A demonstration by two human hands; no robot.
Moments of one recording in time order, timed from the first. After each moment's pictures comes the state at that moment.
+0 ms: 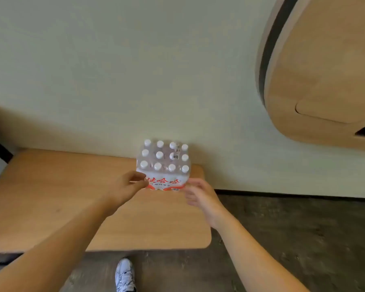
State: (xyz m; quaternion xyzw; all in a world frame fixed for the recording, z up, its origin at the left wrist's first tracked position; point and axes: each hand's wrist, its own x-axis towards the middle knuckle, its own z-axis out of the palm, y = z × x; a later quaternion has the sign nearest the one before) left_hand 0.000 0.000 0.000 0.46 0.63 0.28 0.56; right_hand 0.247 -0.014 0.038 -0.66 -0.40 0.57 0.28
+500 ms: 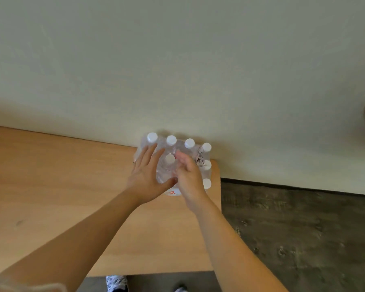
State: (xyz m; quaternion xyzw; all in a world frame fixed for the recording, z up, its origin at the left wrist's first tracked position) left_hand 0.025 0.168 -0.149 0.65 0.64 0.21 0.36; right_hand 0.156 0.178 -0.097 -0.68 -0.44 0.52 0.27
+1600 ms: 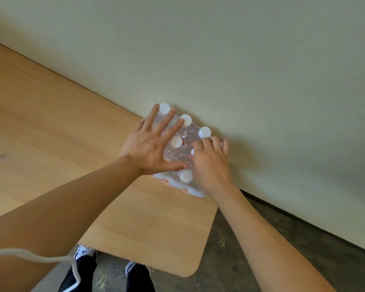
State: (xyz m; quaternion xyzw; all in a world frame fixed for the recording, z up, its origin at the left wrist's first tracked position) left_hand 0.047 0.202 -0.184 0.72 0.68 0.07 0.13; right_hand 0.223 0.238 -0.132 -0.47 -0.87 0.01 -0.13
